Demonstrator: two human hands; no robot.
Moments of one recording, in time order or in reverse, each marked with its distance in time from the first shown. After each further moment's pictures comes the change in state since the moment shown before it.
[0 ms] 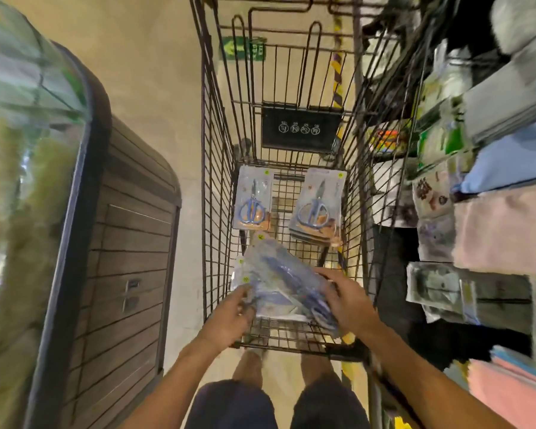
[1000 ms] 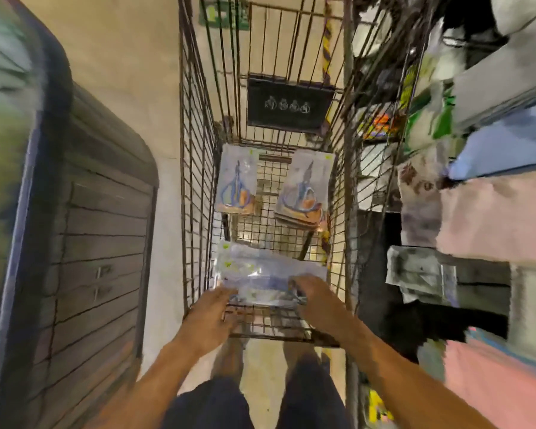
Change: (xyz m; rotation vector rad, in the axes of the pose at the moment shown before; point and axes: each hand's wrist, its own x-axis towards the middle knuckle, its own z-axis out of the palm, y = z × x) left_hand 0.008 -0.053 0.008 0.521 -0.043 0.187; right_hand -0.004 0.017 0.035 -0.283 -0.324 0.103
